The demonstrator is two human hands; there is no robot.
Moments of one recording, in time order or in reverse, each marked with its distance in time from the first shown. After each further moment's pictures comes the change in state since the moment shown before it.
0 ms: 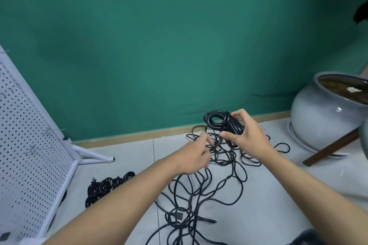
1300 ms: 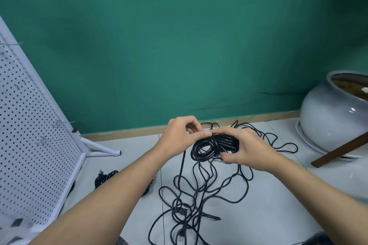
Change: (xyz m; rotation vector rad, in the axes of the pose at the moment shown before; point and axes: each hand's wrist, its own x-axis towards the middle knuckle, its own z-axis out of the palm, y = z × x) left_hand -0.010 -0.025 -0.036 -0.238 0.511 0.034; right_hand -0.029 -0.032 0.003 -0.056 -0.437 -0.235
